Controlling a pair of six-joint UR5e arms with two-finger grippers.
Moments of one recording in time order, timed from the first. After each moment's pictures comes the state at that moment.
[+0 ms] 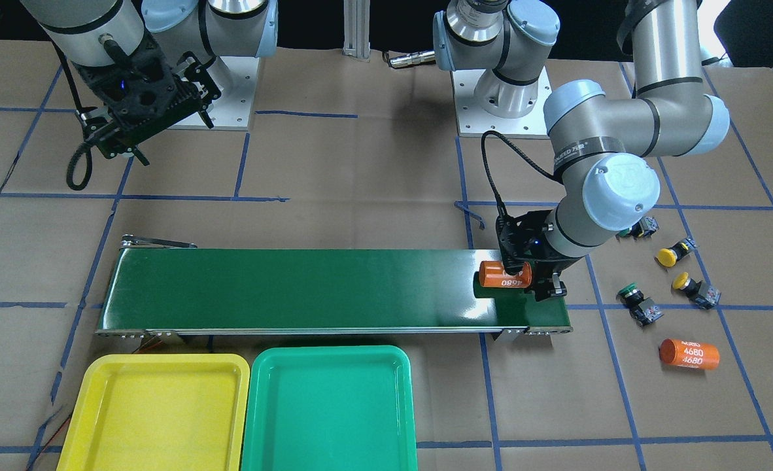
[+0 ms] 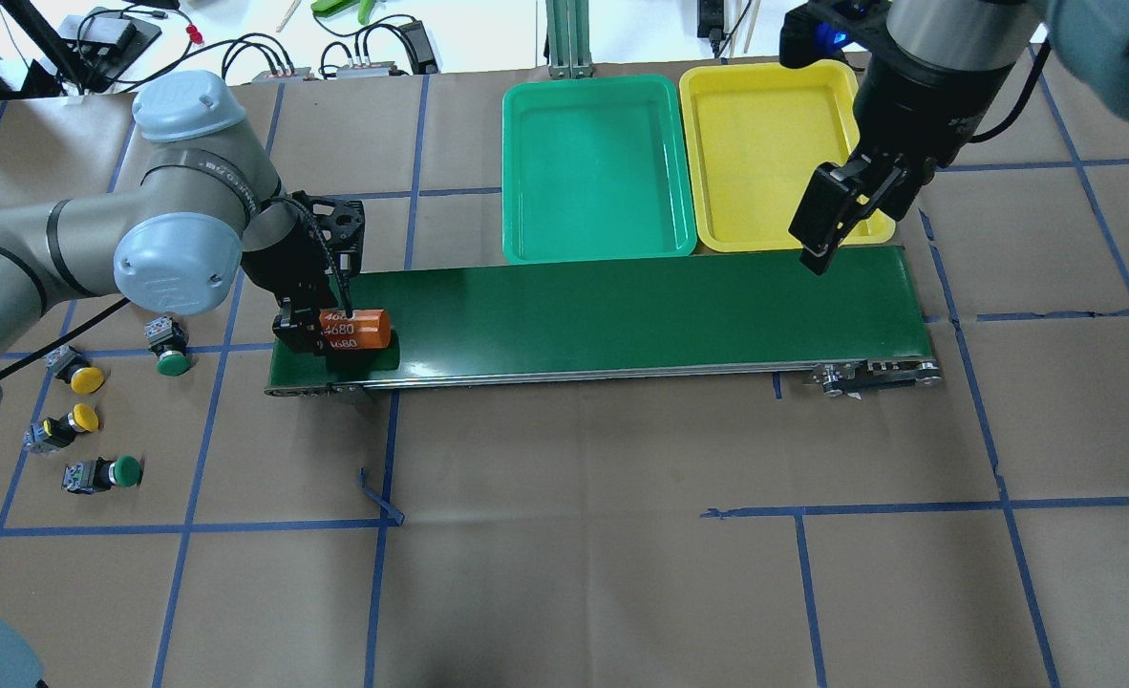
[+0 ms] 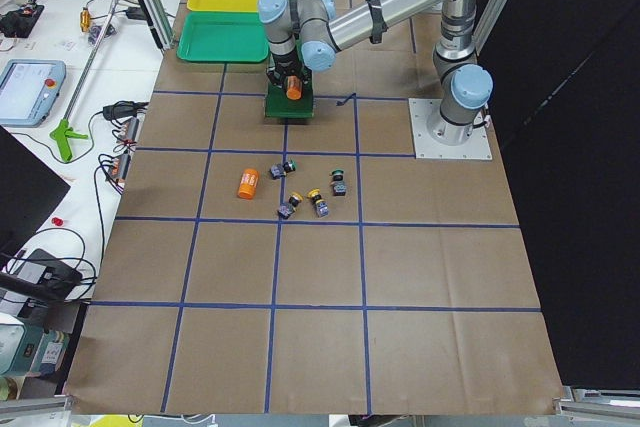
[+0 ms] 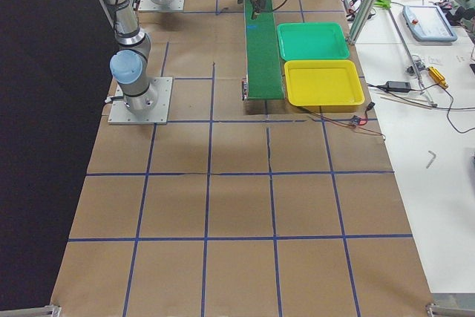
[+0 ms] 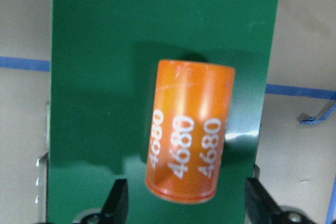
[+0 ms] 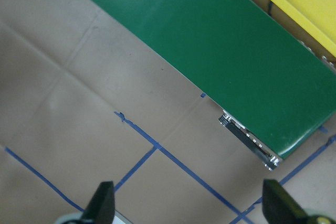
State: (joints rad) left arm -1.45 -1.83 -1.81 -1.21 1.58 1.56; right arm 1.59 -1.55 1.50 -1.38 -1.54 -0.76
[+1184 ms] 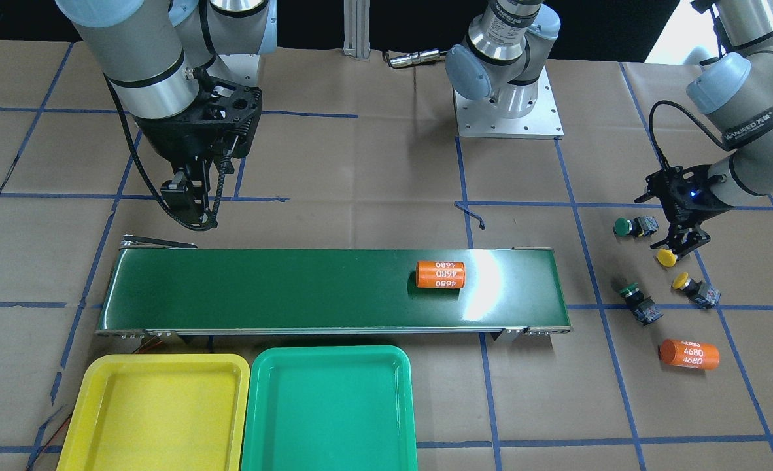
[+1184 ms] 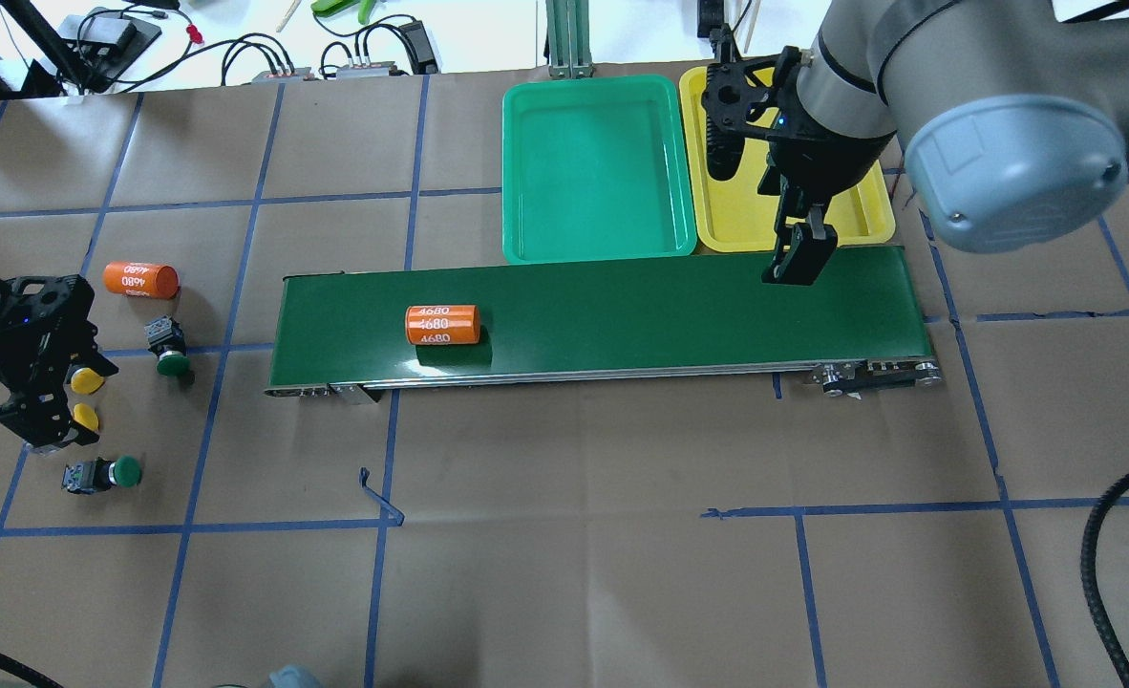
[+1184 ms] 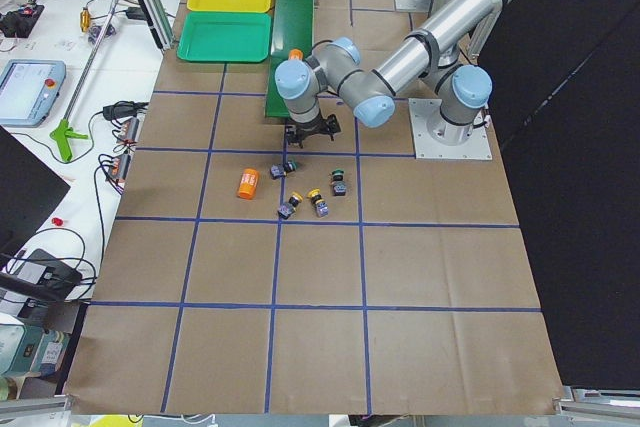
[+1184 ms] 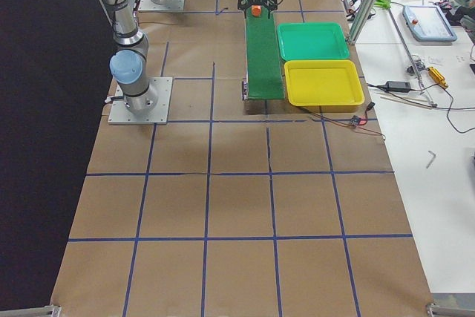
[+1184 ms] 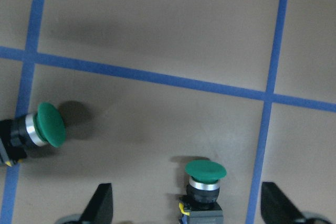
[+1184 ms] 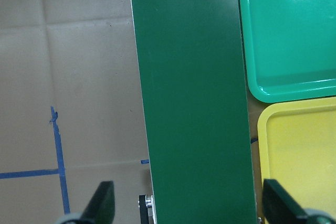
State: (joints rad) left arm -0.86 -1.76 -1.97 -1.20 1.58 2.12; right arm 1.66 -1.53 1.68 -1.78 -1.49 -1.40
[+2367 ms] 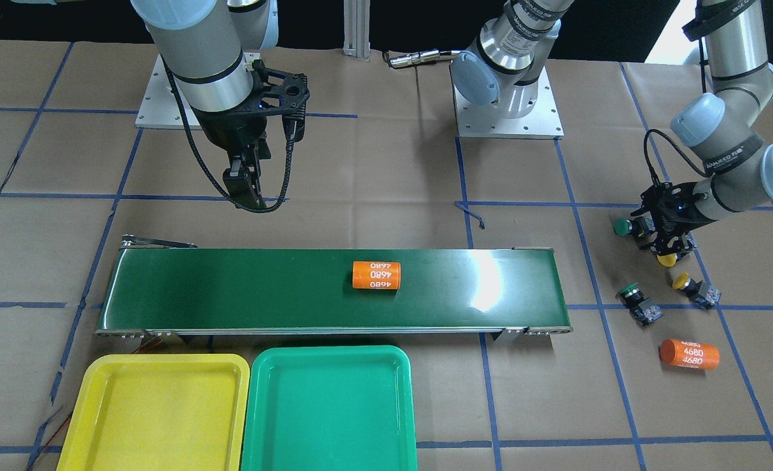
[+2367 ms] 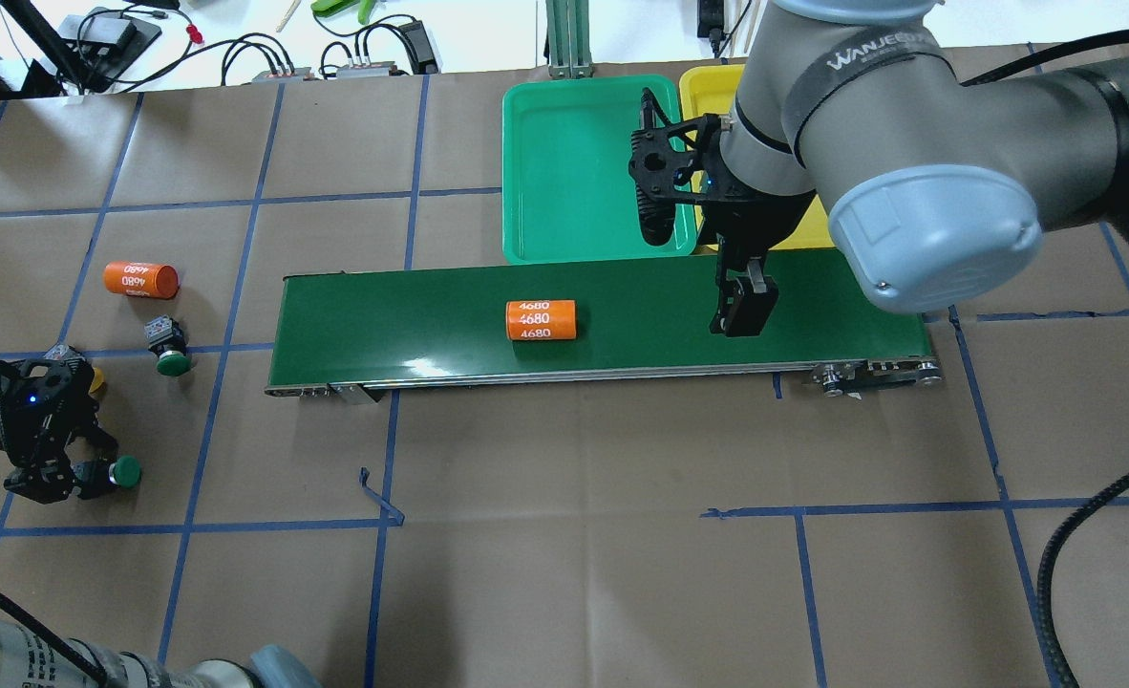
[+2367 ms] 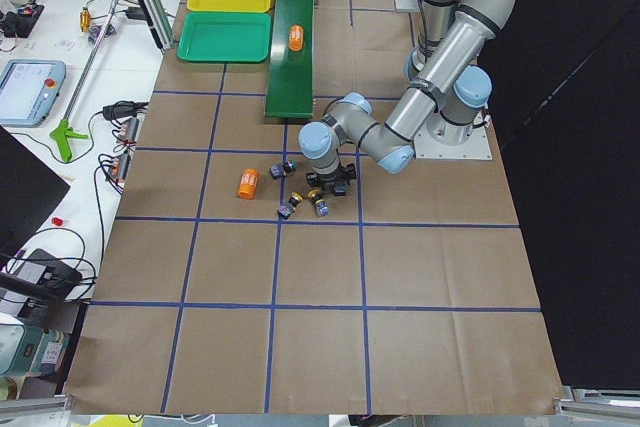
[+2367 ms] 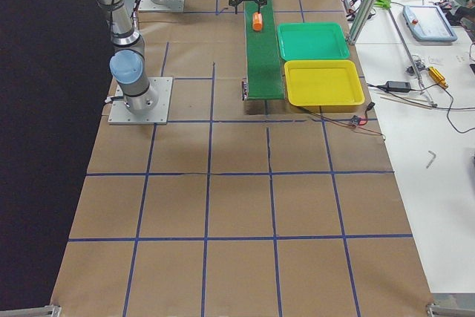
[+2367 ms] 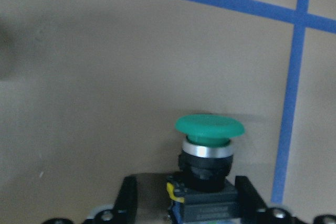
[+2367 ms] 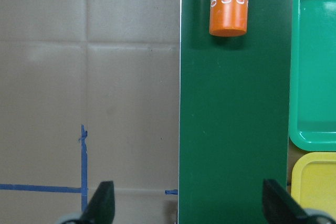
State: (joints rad) left arm -0.78 -1.88 -2.05 -1.01 1.65 2.21; right arm 1.76 -1.54 1.70 -1.75 -1.48 -1.41
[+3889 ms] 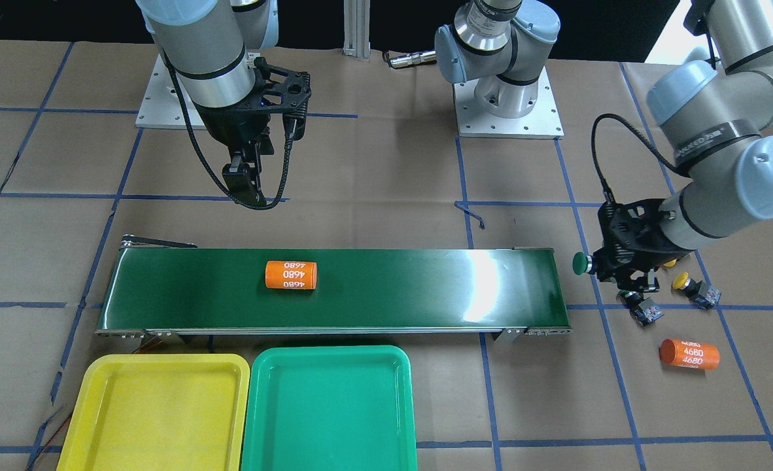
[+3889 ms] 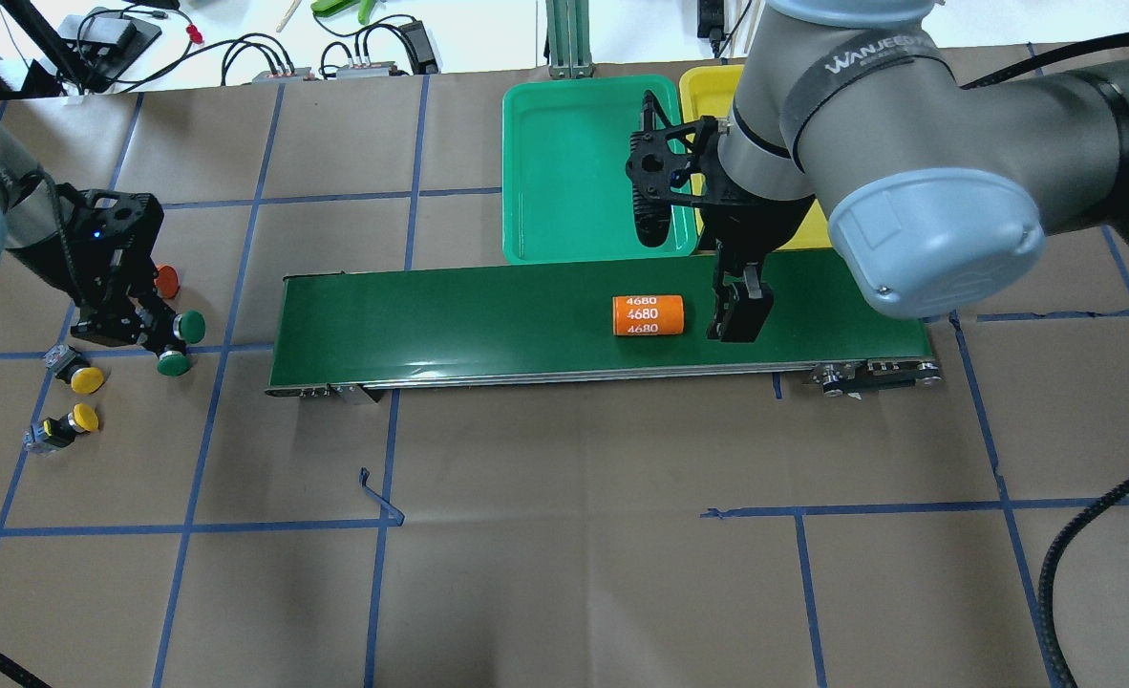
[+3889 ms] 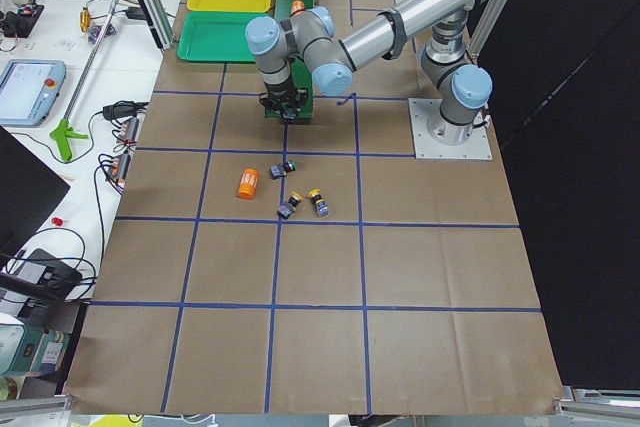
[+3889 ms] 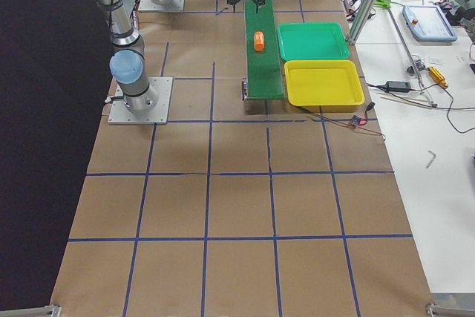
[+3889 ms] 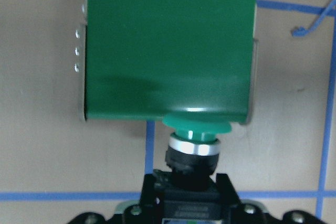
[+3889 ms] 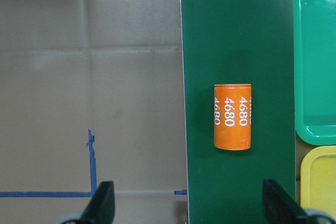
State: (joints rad) left arm -1.28 -1.83 -1.70 -1.34 1.55 1.79; right arm 1.76 -1.55 1.70 -1.74 -1.48 -1.35
